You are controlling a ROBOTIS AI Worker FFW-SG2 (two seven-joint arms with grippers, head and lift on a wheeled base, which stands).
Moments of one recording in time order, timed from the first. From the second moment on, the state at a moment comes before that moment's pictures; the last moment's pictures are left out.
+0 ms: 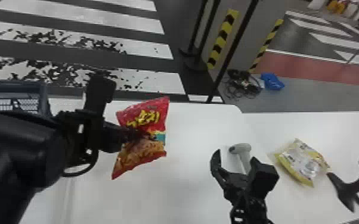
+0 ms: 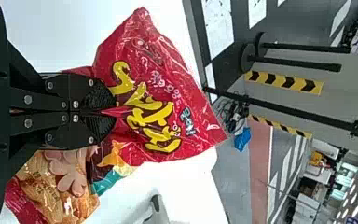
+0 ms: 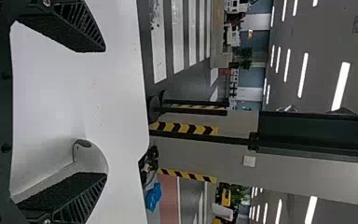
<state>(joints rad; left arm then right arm) -0.28 0.00 -0.39 -1.73 0.21 1.09 -0.28 0.49 -0.10 -0.10 -1.92 -0.12 0.06 -0.29</state>
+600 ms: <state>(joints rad) -0.27 0.00 -0.59 -1.50 0.24 0.87 -0.06 0.48 -0.09 -0.11 -1.92 -0.14 0.07 -0.29</state>
